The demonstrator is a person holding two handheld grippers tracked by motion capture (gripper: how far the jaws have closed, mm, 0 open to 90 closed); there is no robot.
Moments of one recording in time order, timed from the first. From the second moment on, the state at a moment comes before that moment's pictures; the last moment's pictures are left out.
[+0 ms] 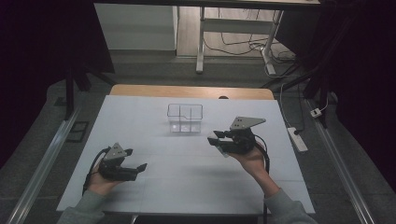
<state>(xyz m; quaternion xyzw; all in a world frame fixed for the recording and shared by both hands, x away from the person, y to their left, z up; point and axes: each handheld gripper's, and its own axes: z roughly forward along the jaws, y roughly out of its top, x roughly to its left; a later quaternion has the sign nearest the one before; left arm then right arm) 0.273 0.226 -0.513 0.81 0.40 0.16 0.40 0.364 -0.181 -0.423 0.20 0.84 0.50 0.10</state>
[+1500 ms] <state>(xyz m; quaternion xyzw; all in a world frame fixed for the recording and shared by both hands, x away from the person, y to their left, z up) 0.276 0.224 -0.514 0.81 0.39 0.16 0.41 0.398 -0.181 -0.402 0.27 0.77 0.57 0.12</state>
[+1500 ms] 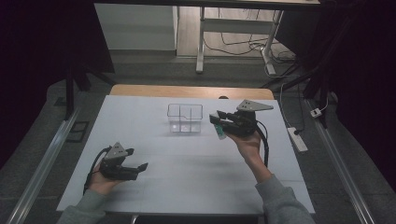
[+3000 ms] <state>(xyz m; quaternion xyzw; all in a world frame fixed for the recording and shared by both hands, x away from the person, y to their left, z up) 0.277 0.225 -0.514 0.81 0.40 0.16 0.41 0.449 -0.151 -0.402 0.31 0.75 0.58 0.13</state>
